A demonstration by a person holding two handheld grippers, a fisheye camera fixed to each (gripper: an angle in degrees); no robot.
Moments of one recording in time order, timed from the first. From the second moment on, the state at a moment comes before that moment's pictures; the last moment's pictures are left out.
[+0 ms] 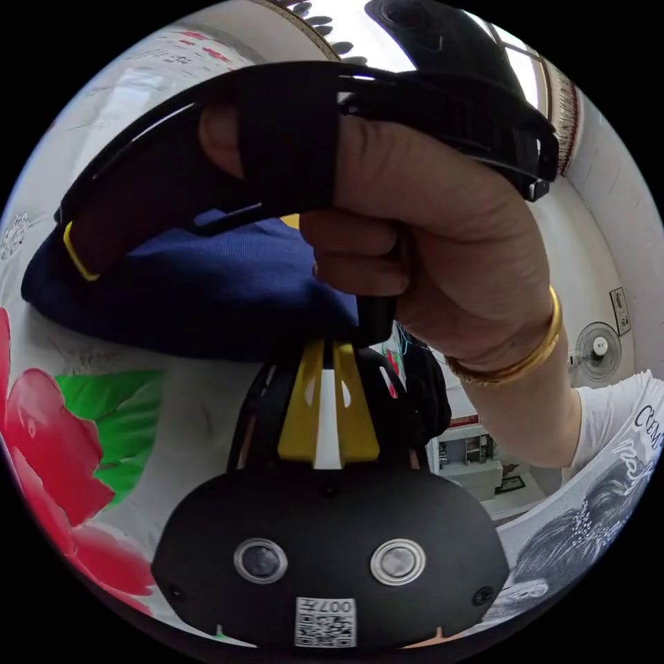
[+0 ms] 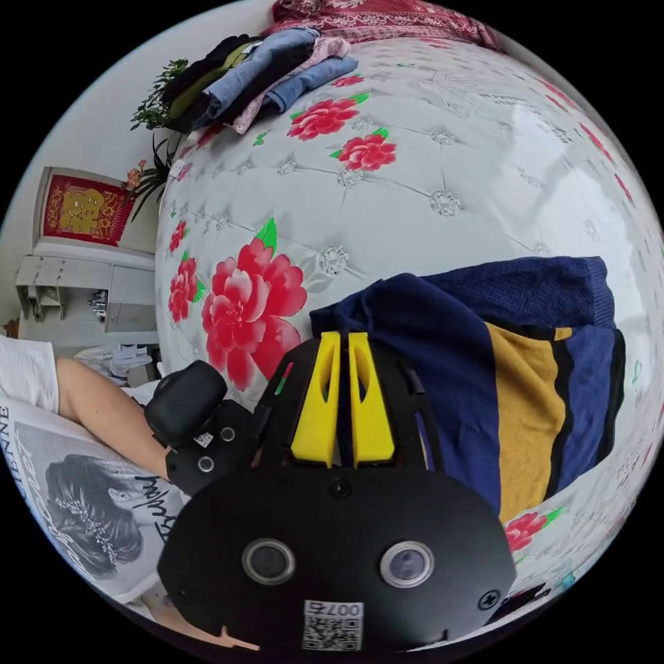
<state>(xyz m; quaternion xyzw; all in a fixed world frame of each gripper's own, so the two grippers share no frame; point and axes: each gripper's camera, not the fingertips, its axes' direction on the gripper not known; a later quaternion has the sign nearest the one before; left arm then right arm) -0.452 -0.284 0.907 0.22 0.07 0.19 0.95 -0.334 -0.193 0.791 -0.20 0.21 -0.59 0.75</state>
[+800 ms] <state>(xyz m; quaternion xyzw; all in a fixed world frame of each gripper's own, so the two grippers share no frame) -0.497 -0.327 0.669 0.14 0.01 0.16 0.98 -0.036 -0.324 0.598 -0.03 -0.21 -0.17 0.96</state>
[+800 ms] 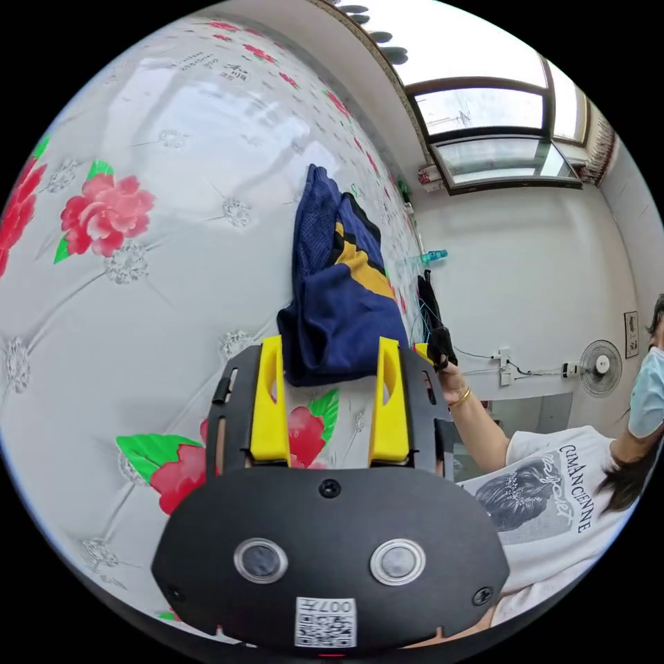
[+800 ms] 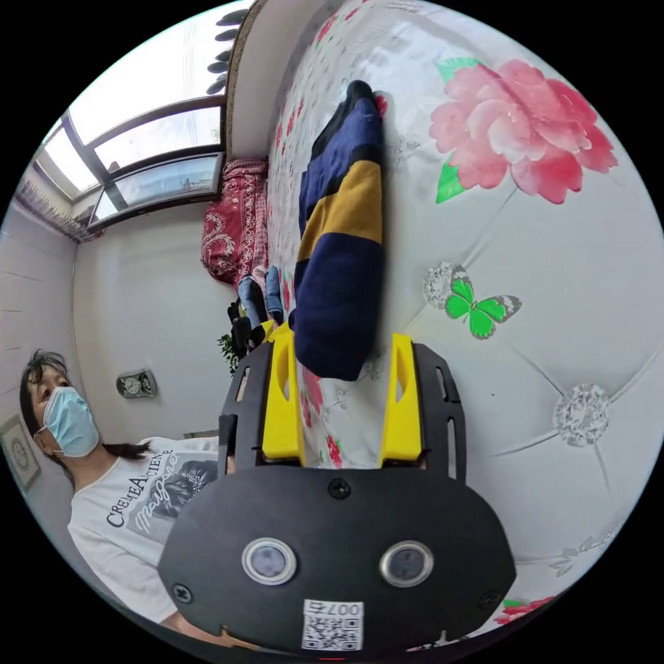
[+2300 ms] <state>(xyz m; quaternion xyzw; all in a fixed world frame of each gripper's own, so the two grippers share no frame) -0.425 0.025 0.209 0.24 -0.03 0.24 0.94 -0.551 -0.212 0.562 -0.17 -0.20 -0.47 0.84</state>
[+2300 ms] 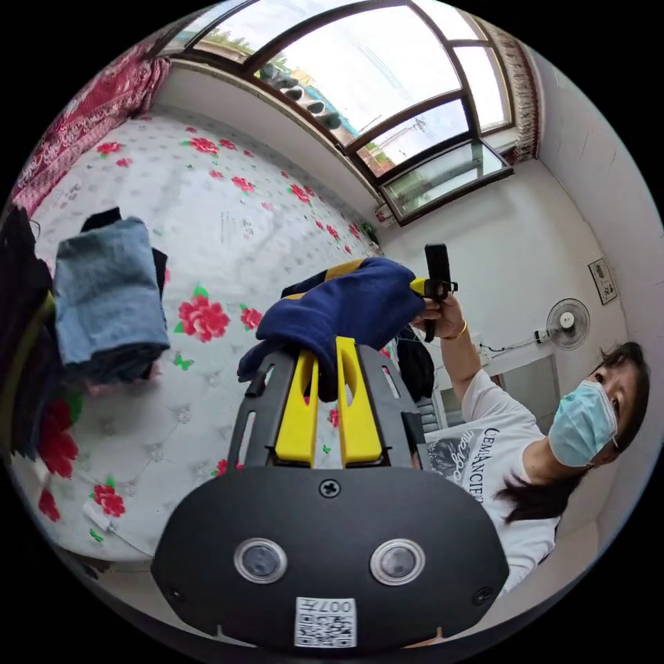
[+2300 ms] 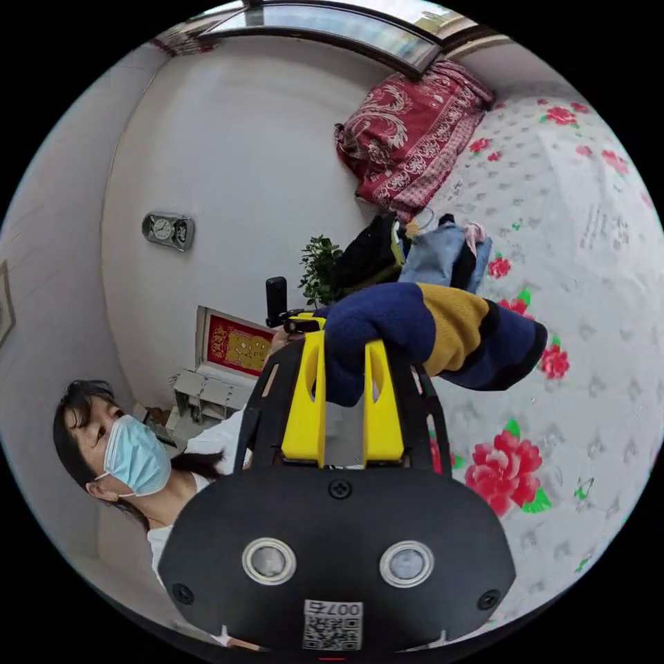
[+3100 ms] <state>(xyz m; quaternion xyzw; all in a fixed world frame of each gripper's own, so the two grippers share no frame) -0.660 0.042 0.214 0.35 -0.17 0.11 0.91 -0.615 -0.248 0.821 -0.12 -0.19 -0.46 0.86</state>
